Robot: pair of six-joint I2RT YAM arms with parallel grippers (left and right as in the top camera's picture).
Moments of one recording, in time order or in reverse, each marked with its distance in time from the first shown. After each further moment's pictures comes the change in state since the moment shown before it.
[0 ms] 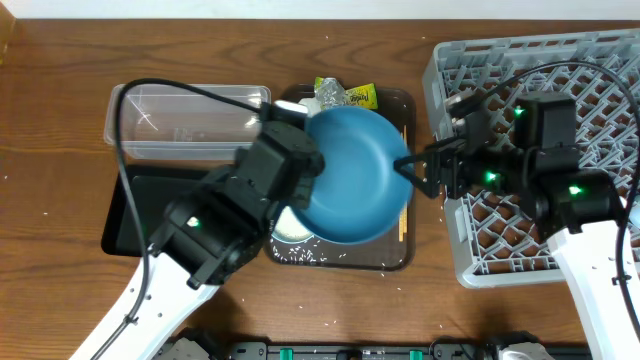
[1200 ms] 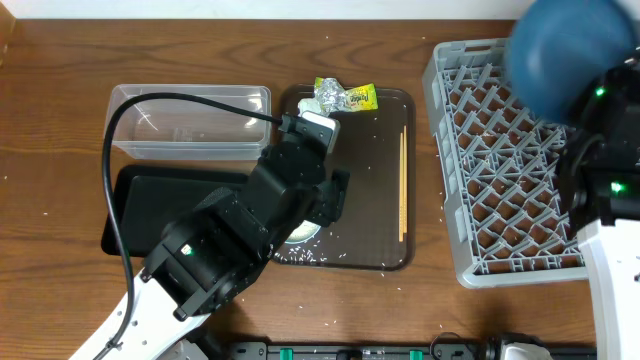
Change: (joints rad) left arm -0.107 -0.061 0.000 0.083 0.083 -0.006; right arm -0.267 0.018 -0.001 0.532 1.412 0.111
